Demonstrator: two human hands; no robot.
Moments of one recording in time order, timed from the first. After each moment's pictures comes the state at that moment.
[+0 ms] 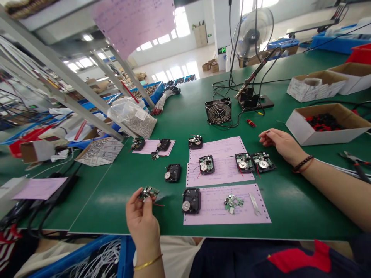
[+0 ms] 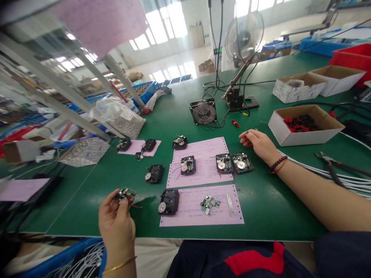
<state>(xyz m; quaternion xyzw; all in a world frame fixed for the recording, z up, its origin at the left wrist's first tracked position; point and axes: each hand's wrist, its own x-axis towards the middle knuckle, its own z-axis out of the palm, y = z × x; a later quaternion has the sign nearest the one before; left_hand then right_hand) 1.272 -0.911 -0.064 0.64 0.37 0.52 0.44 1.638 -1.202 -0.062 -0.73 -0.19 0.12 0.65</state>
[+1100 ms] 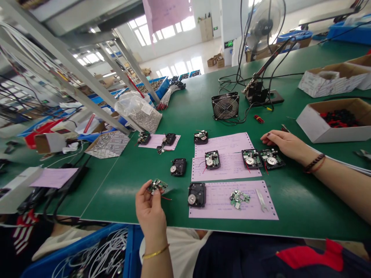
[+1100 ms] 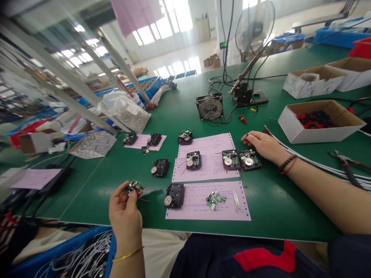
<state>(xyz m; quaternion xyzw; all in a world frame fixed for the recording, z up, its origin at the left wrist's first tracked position) 1.272 -0.917 -0.067 0.65 0.36 0.51 0.43 1.625 -1.198 -0.049 -0.81 -0.25 0.16 0.50</state>
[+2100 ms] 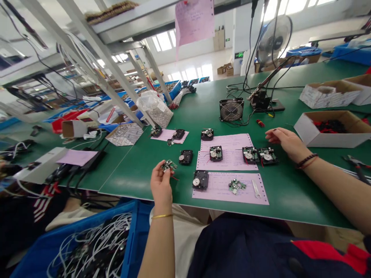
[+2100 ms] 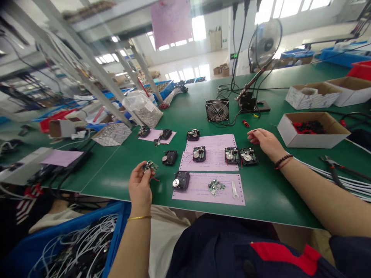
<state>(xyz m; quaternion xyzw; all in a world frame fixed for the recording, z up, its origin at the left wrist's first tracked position) 1.297 -0.915 -0.055 0.61 0.34 0.49 0.51 1.634 -1.197 -0.040 -0.76 -0.20 0.12 0.61</state>
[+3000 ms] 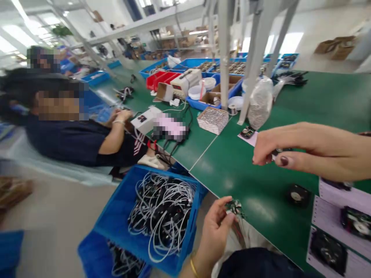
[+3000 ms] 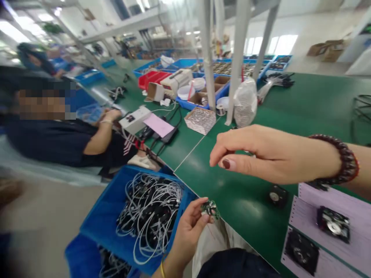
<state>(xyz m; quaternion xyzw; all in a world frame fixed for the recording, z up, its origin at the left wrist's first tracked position) 1.162 -0.949 -0.018 0.46 0.41 0.33 0.72 1.440 -0.895 0.196 -0.39 -0.83 0.30 0.26</state>
